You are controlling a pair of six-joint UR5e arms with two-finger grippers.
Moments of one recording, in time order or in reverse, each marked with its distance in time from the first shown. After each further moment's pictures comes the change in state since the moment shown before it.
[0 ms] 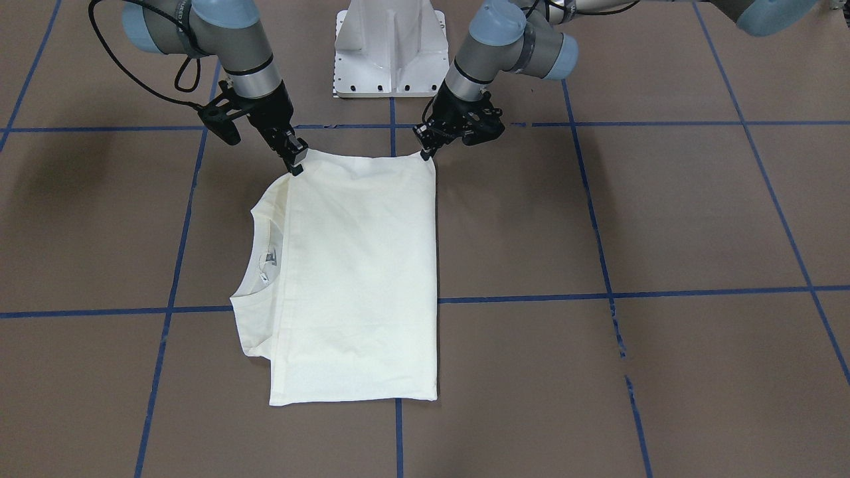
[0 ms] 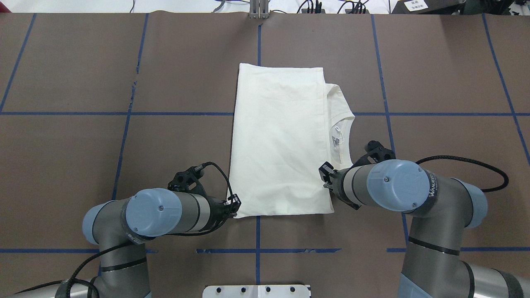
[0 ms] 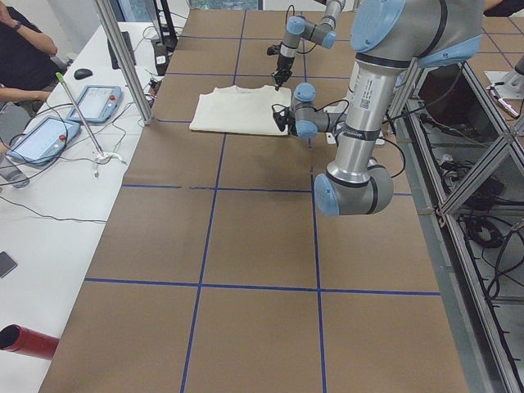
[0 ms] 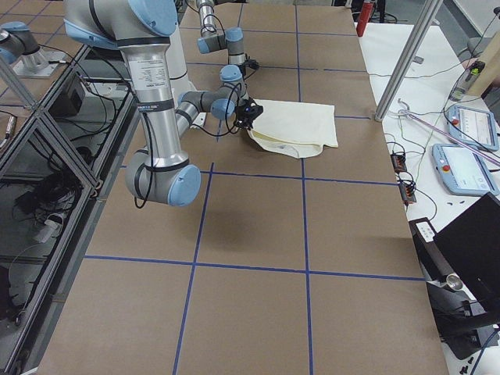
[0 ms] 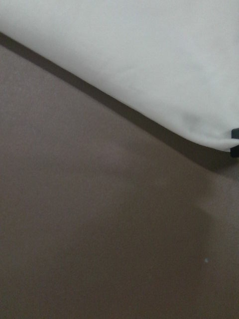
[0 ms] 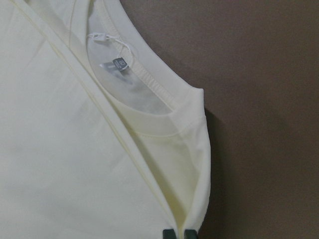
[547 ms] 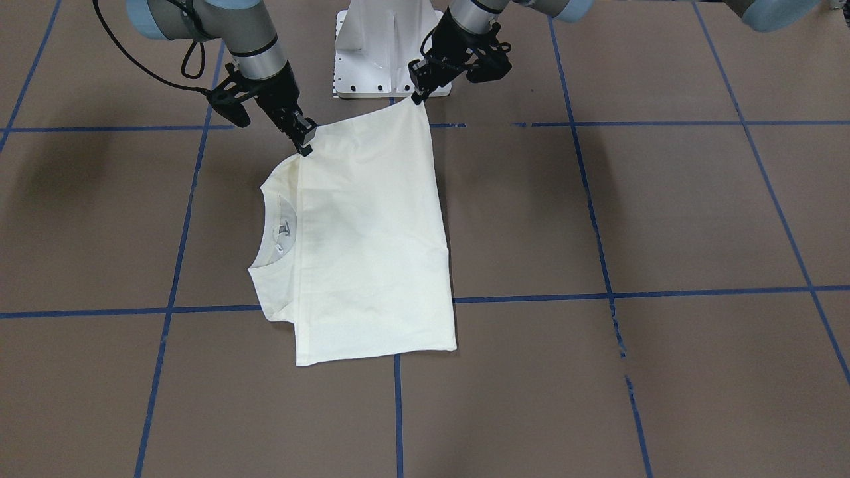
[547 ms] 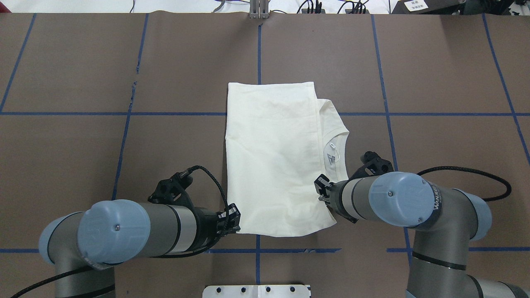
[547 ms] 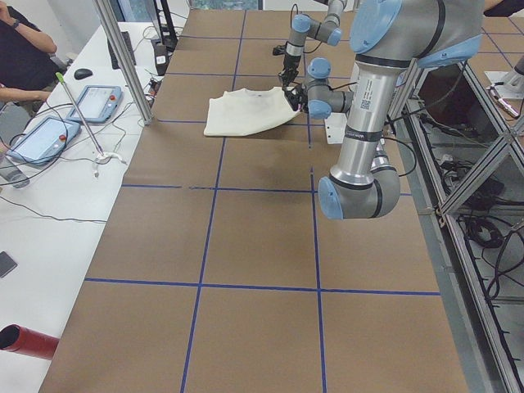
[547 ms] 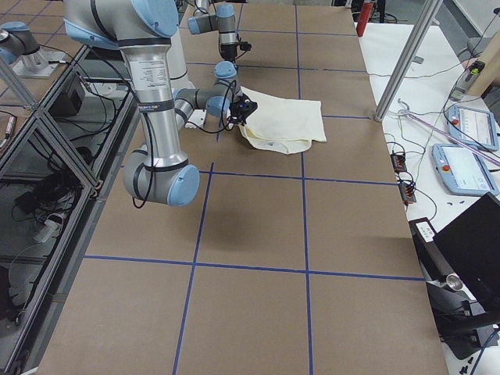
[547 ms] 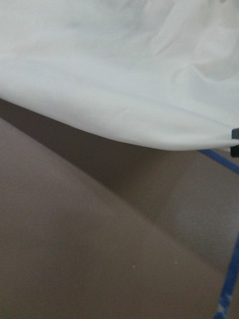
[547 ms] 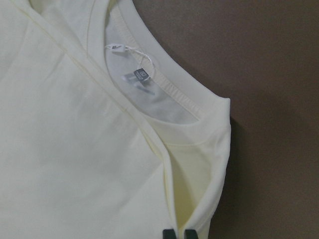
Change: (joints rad) left arm 0.059 0.040 -0.317 0.188 0.001 -0.121; right arm -0.064 -0.033 0.089 -0.001 0.011 0.001
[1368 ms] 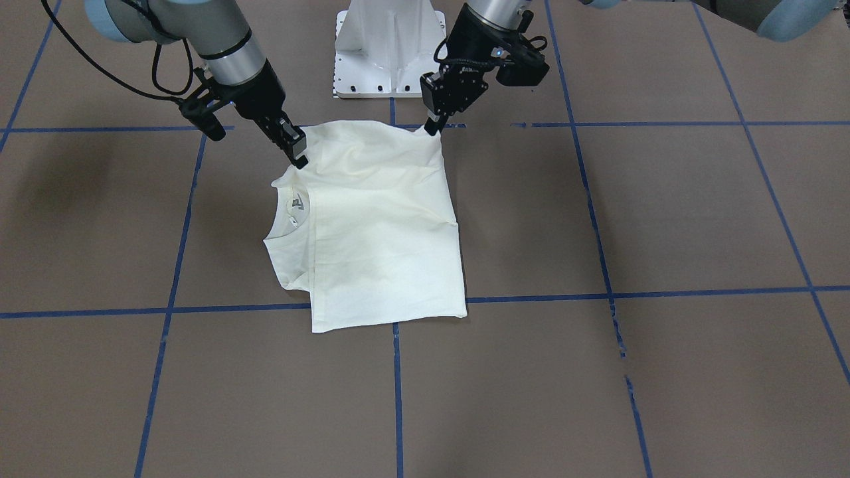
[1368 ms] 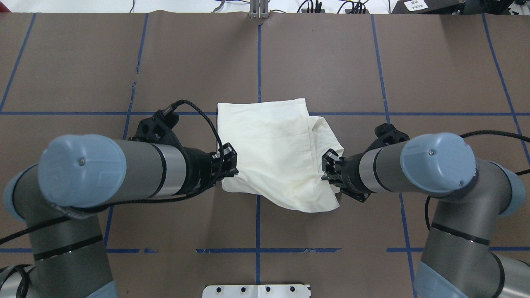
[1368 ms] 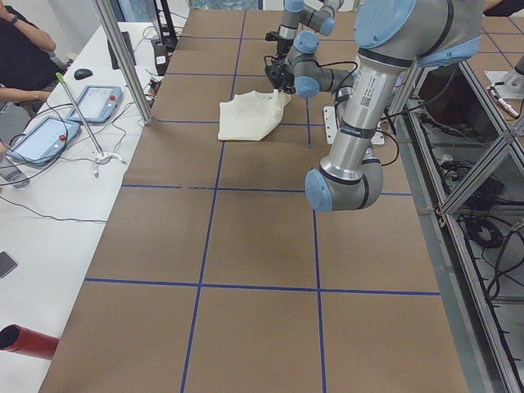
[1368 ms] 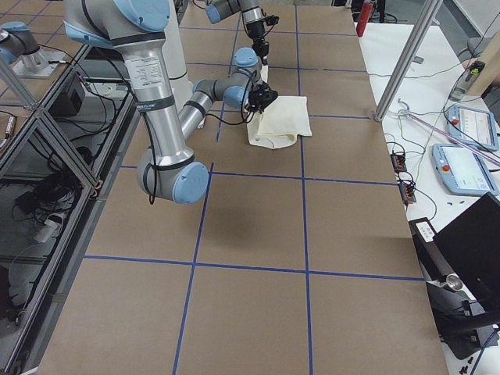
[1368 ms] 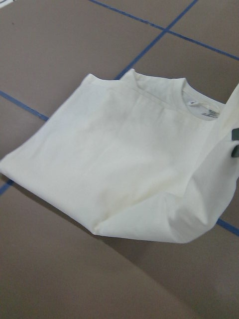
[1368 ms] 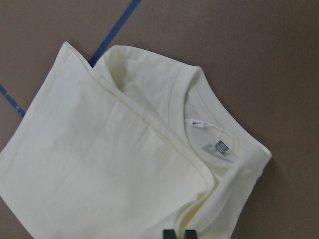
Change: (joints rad) left arm -0.311 -0.142 0.080 0.104 -0.013 0.197; right arm 0.264 0.154 -0.116 -0.002 0.216 -0.053
